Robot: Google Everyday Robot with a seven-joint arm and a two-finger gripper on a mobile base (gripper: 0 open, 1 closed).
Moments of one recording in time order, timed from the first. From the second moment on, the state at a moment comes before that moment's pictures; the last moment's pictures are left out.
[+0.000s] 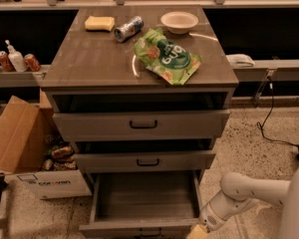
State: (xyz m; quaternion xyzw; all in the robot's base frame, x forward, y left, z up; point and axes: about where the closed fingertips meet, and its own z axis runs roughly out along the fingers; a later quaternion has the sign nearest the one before) arm 0.348 -0.167 0.339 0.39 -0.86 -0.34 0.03
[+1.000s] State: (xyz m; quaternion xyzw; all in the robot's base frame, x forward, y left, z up) arm 0.353 -0.157 0.187 0.37 -0.88 -0.26 0.11
